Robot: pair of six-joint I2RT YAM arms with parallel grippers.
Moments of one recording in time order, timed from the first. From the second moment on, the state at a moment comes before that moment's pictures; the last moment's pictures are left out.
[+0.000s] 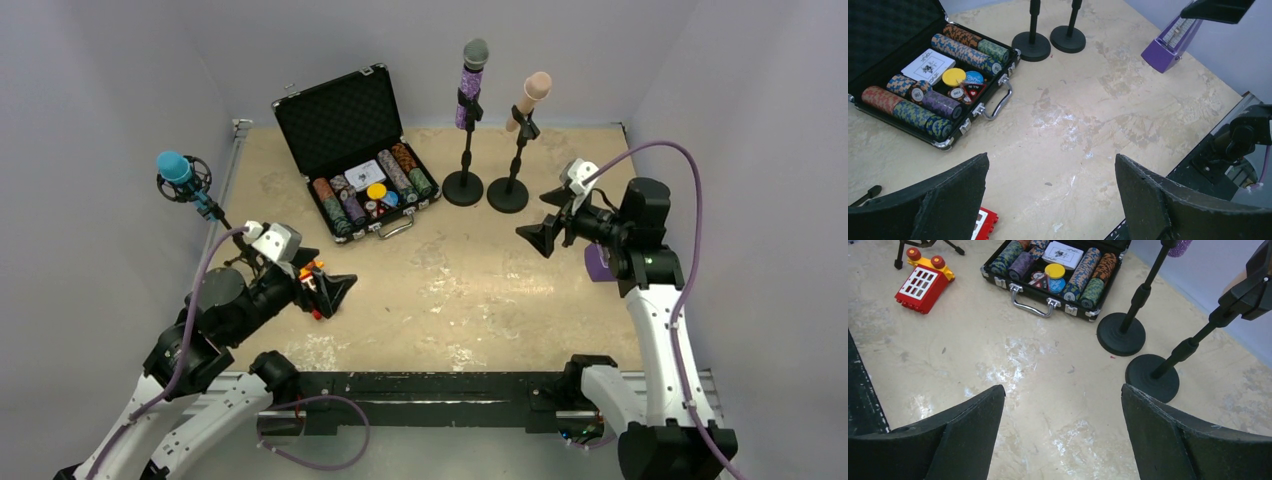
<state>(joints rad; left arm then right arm) -0.68 0.41 0.85 -0.63 0.01 -0.19 -0.05 0.93 0.94 -0.39 -0.90 -0.37</state>
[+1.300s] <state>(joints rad) -0.45 0.61 1.20 -0.68 0.15 -0.19 -0.05 0.79 1.28 -0.68 -0.91 -0.18</state>
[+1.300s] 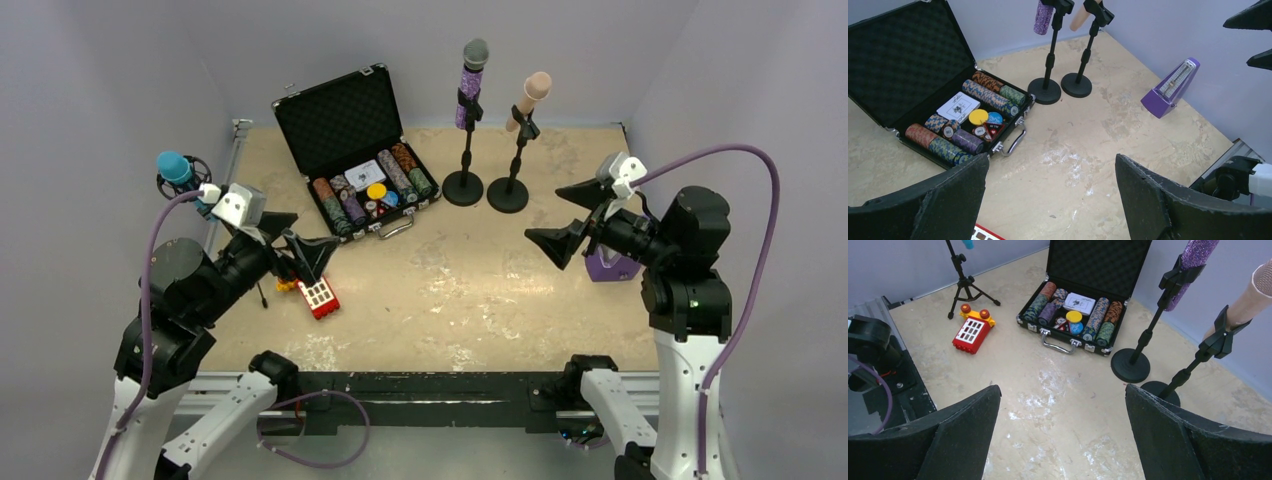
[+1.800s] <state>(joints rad) -0.45 0.55 1.16 -0.70 0.13 -0.19 -0.05 0.82 1.28 -0.70 -0.98 -0.19</state>
